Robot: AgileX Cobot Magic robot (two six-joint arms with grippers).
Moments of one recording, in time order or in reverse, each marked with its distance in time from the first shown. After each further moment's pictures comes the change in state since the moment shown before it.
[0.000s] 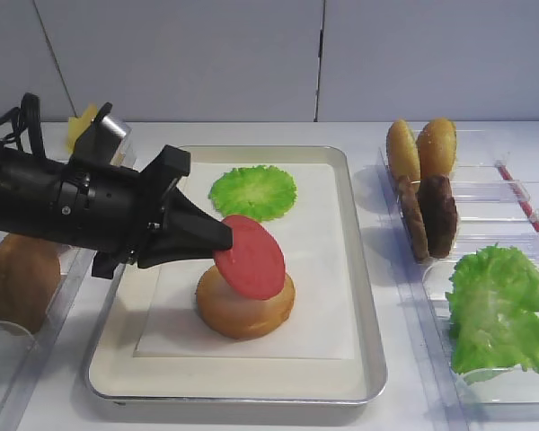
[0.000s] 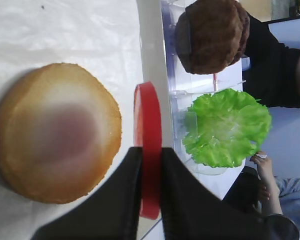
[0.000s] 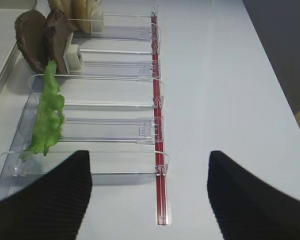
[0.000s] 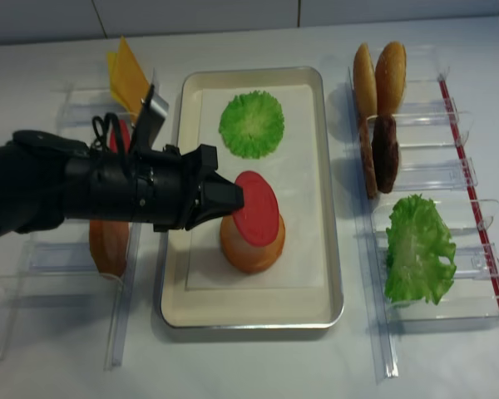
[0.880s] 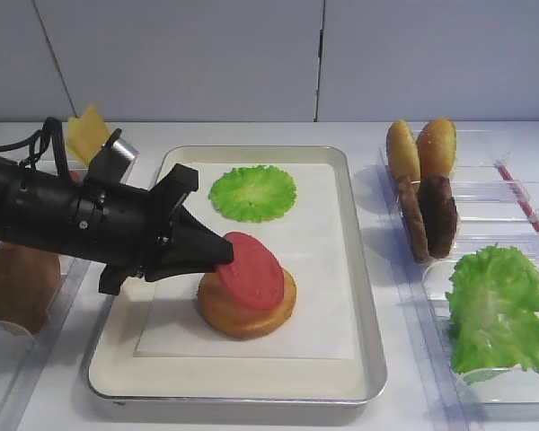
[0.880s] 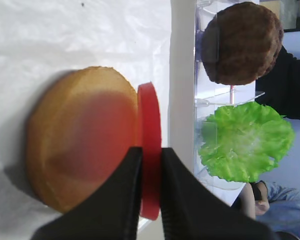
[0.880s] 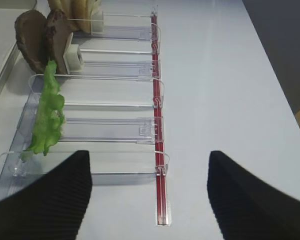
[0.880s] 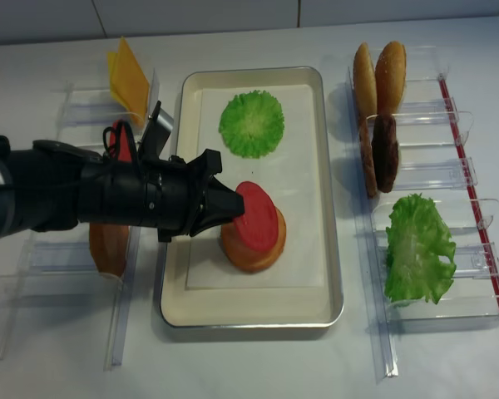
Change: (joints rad) left arm 0.000 0.092 0.000 -0.048 -0.017 0.020; right arm 0.000 0.000 0.000 0.000 0.000 0.000
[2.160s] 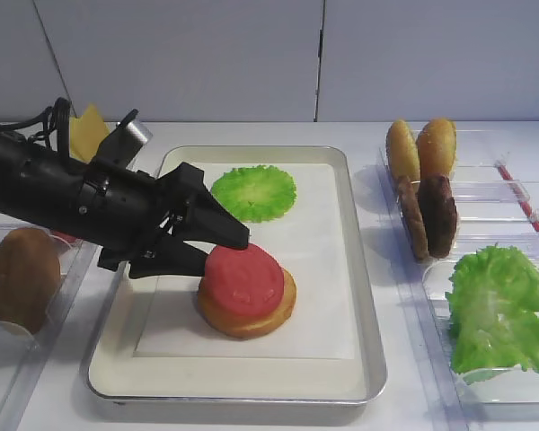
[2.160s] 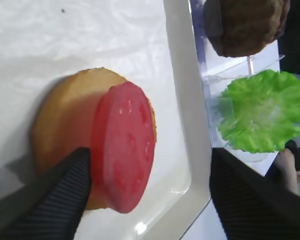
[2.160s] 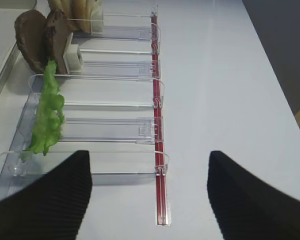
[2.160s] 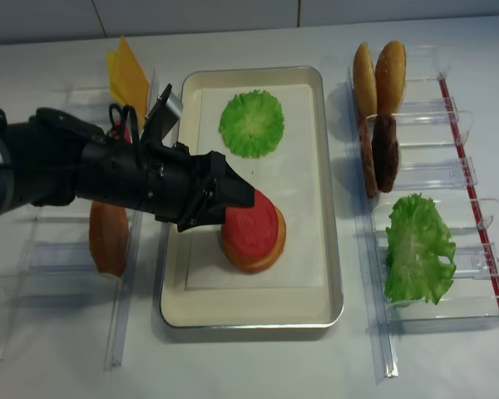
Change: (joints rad) left arm 0.000 0.001 -0.101 0.214 0.027 -0.036; right arm 0.000 0.000 0.000 0.000 0.000 0.000
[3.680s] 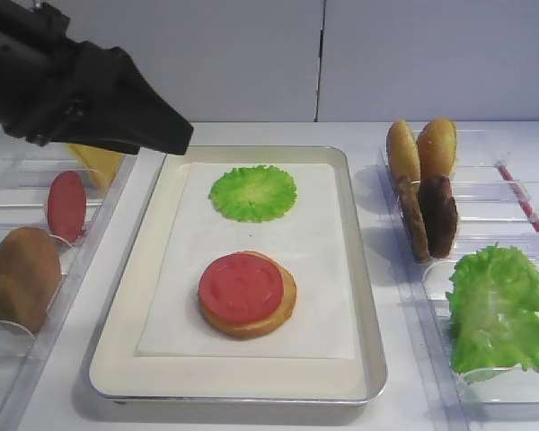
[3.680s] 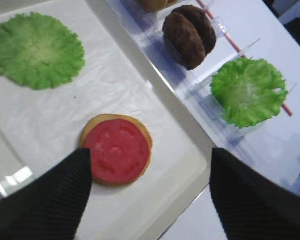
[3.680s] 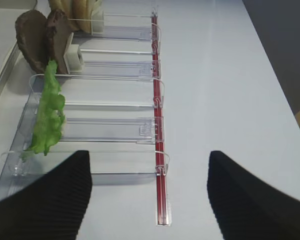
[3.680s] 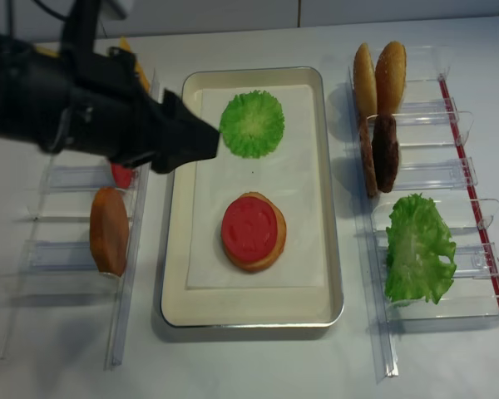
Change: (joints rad) left arm 0.000 -0.419 -0.198 0.527 0.065 -0.223; right arm 0.000 0.000 0.000 0.000 0.000 0.000
